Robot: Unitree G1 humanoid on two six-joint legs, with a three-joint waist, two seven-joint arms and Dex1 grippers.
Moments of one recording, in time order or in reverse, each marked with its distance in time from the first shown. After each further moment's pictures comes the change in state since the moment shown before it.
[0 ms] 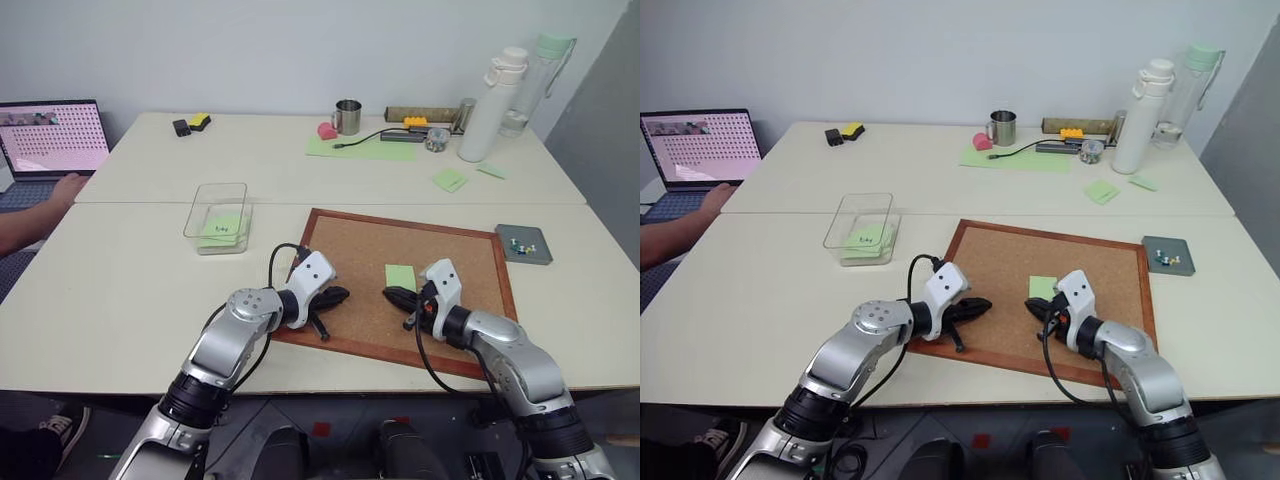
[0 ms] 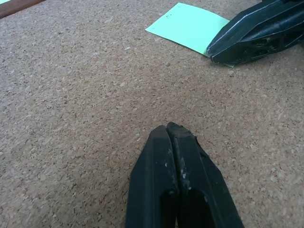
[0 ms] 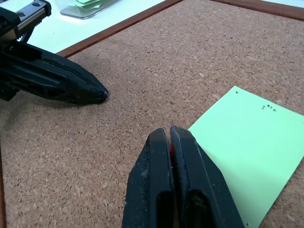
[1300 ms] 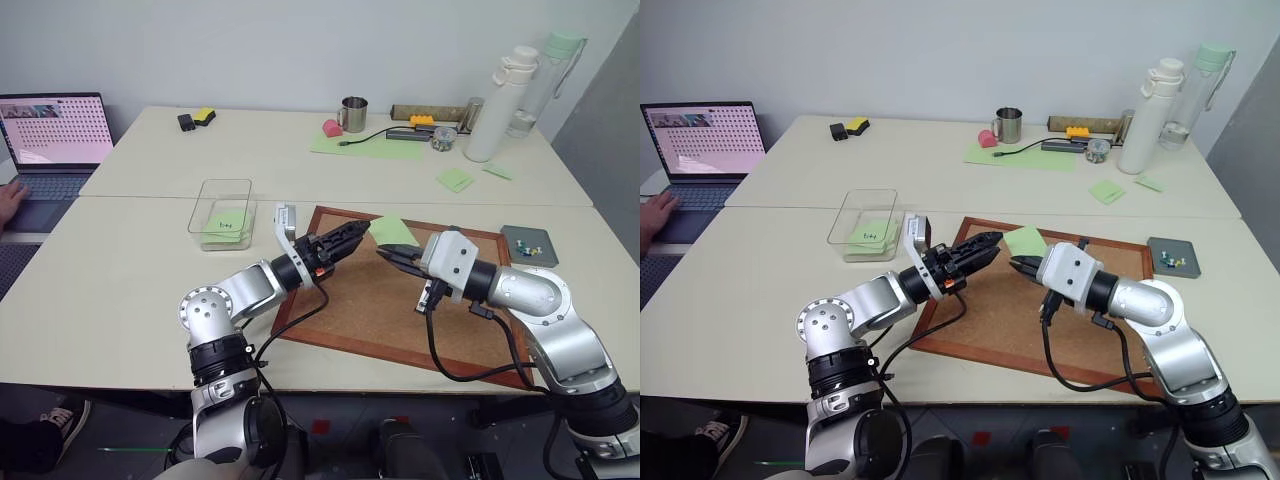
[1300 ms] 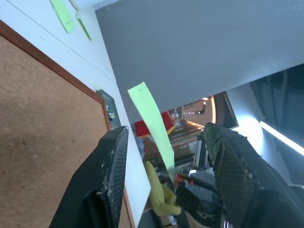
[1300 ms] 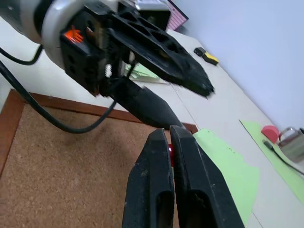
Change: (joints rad) left arm -0.233 -0.462 0.811 0.164 -1.042 0.758 0.532; right arm -0.164 -0.202 0.060 -0.249 -0.199 -0.285 0.146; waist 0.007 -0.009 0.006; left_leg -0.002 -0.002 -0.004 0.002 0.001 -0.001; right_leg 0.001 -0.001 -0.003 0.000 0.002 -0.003
